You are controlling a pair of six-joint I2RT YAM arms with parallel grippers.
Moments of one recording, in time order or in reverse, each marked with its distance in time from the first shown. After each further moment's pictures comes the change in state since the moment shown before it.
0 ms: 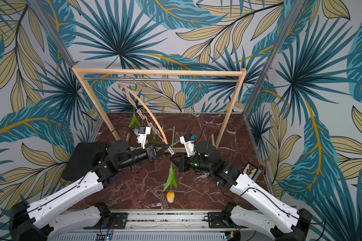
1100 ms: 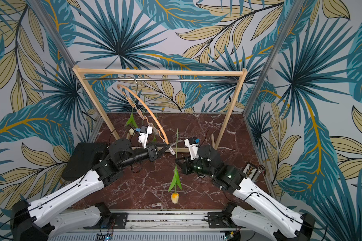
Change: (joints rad) left arm 0.000 0.020 0.022 -0.026 0.007 0.020; right arm 0.001 -0.073 -0.075 -0.016 0.087 0.021
